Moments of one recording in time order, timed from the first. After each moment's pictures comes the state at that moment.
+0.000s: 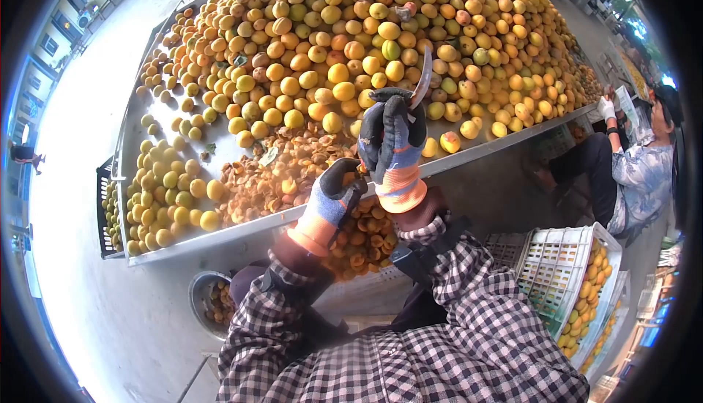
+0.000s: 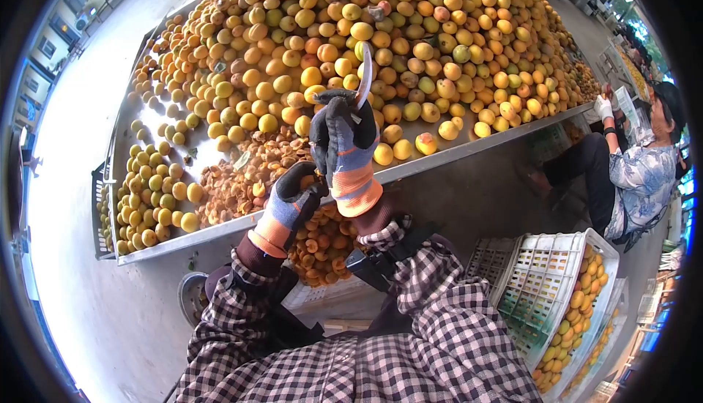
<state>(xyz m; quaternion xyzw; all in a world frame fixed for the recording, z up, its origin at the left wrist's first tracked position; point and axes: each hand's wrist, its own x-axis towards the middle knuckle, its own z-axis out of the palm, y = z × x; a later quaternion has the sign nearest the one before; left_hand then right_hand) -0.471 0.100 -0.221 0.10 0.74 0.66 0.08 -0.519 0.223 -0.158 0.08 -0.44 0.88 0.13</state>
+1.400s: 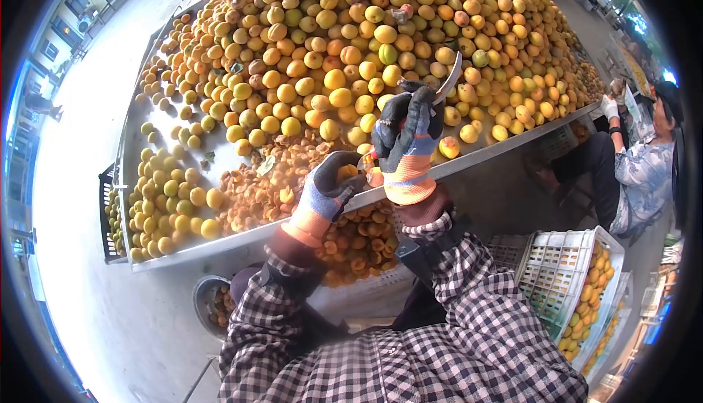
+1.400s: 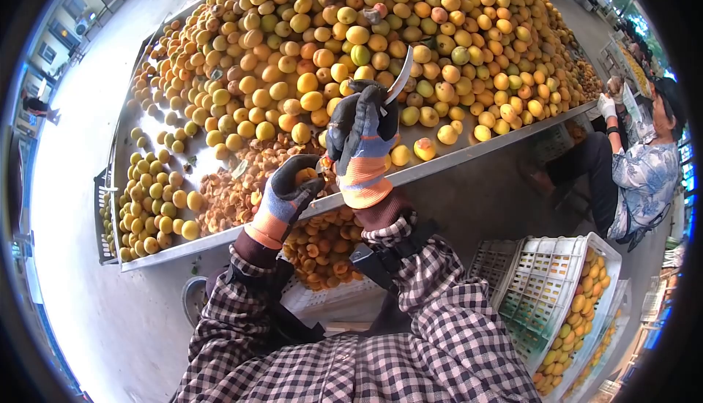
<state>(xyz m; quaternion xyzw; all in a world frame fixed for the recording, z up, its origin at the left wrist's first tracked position) -0.496 0.099 -0.218 0.15 0.73 0.66 0.03 -0.542 0.241 -0.158 0.01 -0.37 0.92 0.16</state>
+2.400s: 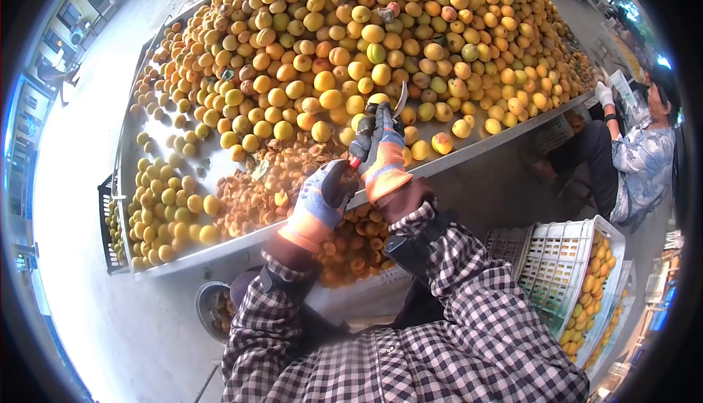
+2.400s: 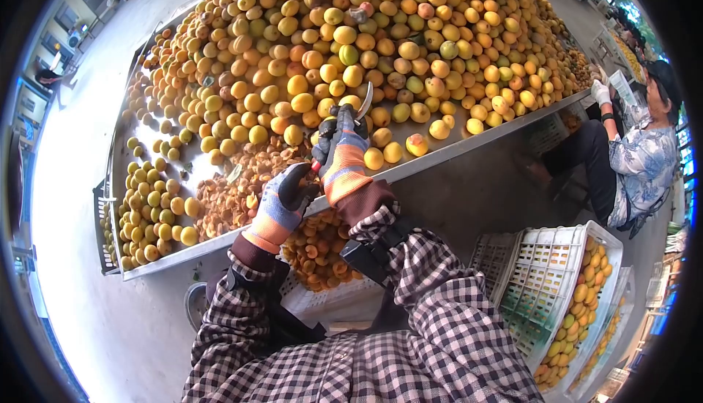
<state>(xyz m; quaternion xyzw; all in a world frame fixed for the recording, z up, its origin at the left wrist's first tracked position) -0.487 0.100 -0.215 0.21 0.86 0.46 -0.06 -0.554 0.232 -0.188 -0.27 -0.28 0.92 -0.01</state>
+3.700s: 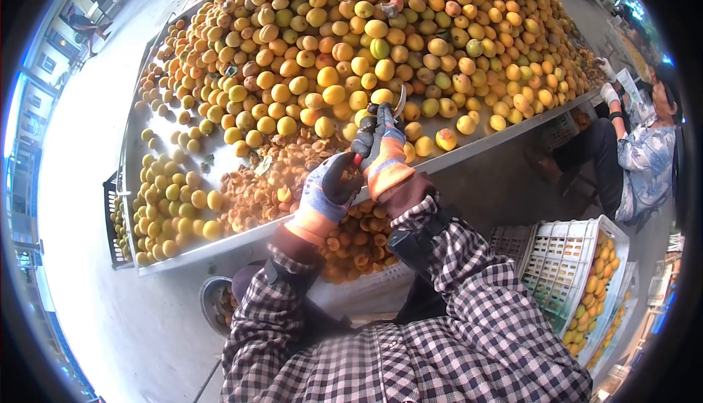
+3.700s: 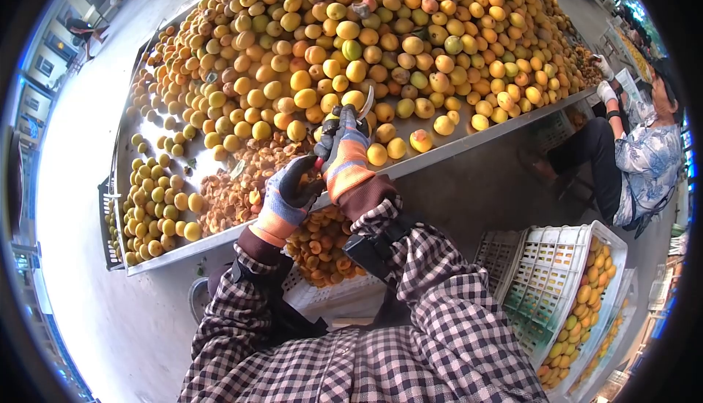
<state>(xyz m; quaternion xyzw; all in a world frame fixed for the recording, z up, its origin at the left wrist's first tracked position) -0.487 0.111 -0.205 0.18 0.85 0.49 -0.04 -0.560 0.237 -0.205 -0.29 -0.22 0.93 -0.04</state>
